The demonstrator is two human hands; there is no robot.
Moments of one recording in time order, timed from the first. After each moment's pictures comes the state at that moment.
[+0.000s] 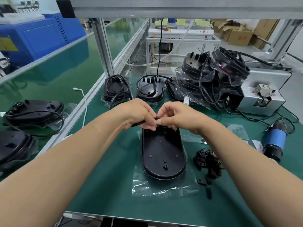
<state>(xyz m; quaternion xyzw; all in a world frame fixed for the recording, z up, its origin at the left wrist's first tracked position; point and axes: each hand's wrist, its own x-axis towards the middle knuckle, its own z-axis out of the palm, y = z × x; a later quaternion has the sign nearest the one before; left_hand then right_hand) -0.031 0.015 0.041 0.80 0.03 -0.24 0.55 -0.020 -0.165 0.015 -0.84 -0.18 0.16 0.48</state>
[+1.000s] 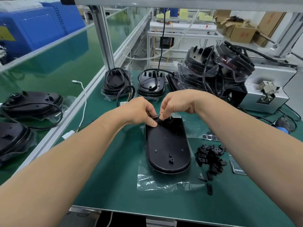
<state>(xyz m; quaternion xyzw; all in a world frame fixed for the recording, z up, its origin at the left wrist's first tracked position) -0.019 0.025 0.014 0.93 -0.11 -0.13 0.33 0.015 -0.146 0.042 -0.91 -0.13 0.28 0.26</state>
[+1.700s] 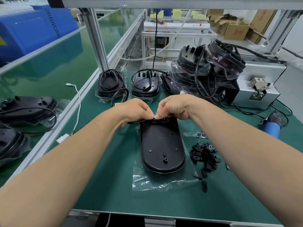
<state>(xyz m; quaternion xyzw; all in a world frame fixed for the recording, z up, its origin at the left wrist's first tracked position) -0.007 0.021 0.007 0.88 -0.04 -0.19 0.44 0.010 -0.157 0.020 -0.84 -0.03 0.30 0.46</state>
